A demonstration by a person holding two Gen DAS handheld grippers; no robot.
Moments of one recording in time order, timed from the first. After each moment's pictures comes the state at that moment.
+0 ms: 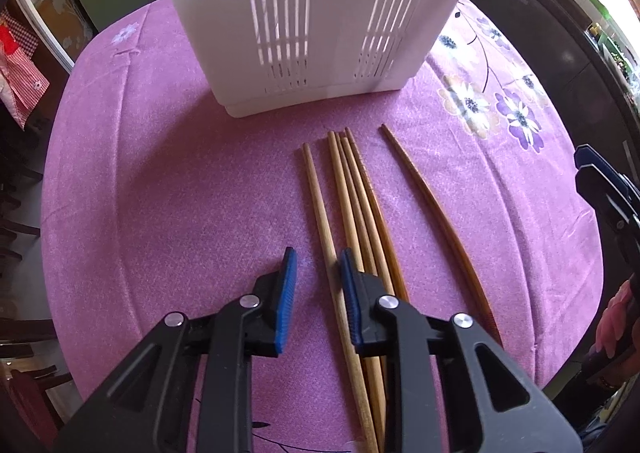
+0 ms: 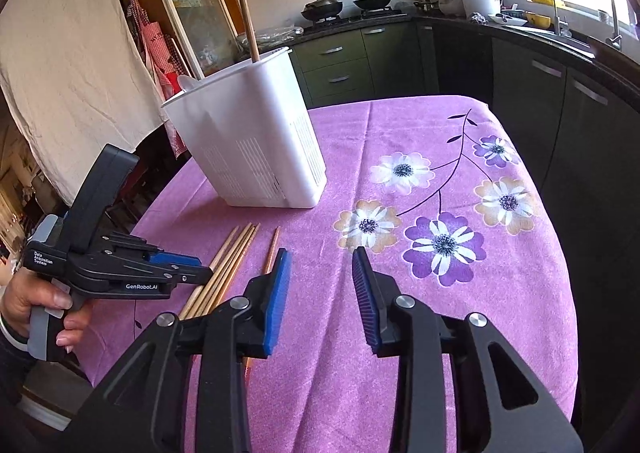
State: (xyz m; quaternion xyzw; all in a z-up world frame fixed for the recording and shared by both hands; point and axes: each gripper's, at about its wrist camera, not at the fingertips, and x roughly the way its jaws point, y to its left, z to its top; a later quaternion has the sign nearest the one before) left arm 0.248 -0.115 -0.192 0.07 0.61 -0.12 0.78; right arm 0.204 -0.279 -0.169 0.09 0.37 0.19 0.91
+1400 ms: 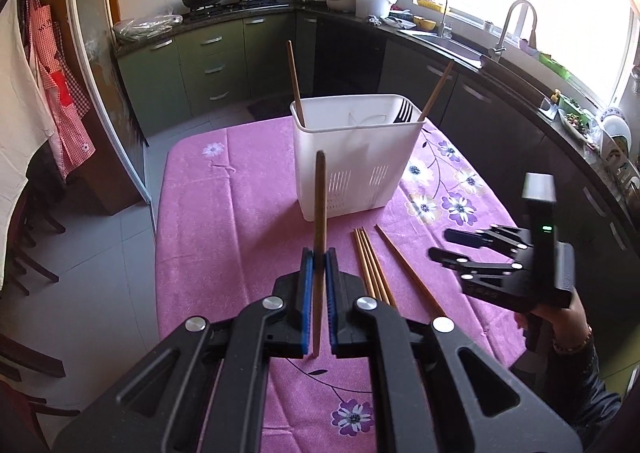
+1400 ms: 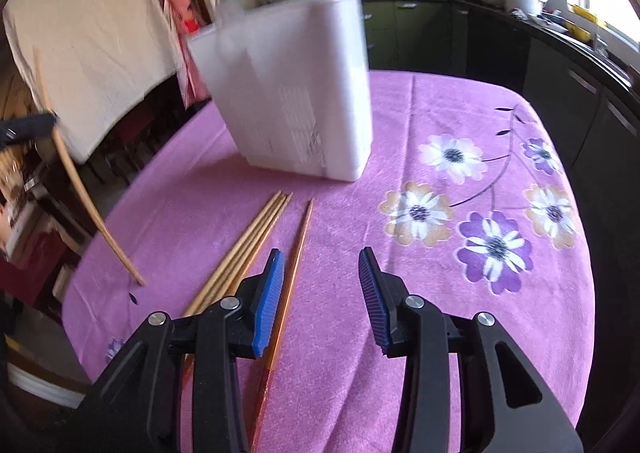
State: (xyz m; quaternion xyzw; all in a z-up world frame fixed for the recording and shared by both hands) left arm 0.168 -0.038 -0.034 0.04 0.43 -0.13 0.89; right arm 0.226 -0.220 -0.181 0.01 0.43 0.22 0.88
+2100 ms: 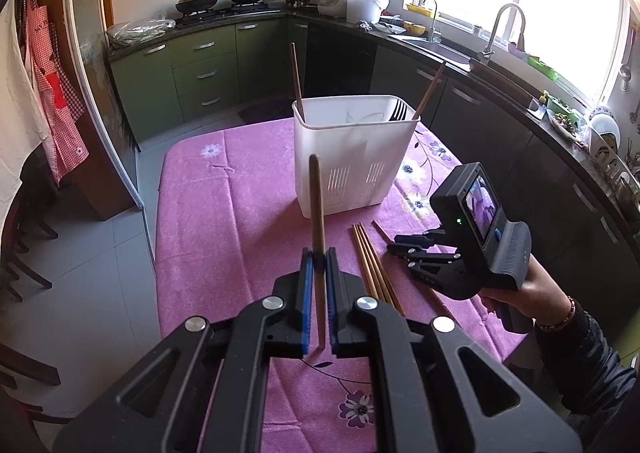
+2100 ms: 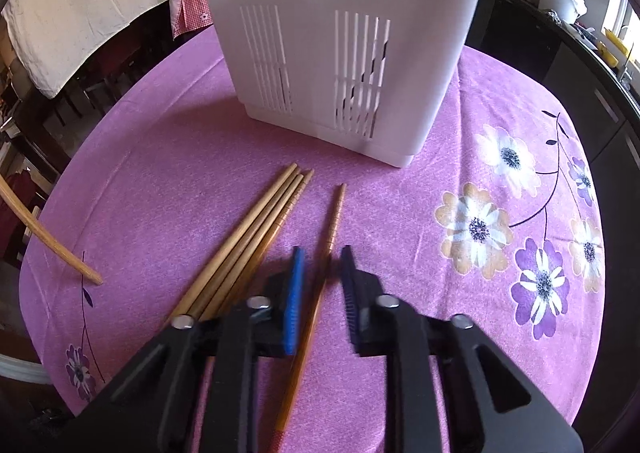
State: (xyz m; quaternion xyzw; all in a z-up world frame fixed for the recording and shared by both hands) left arm 0.156 -0.022 -0.035 0.04 0.42 -0.15 0.89; right arm 0.267 -0.153 -0.215 -0.08 0.49 0.20 0.84
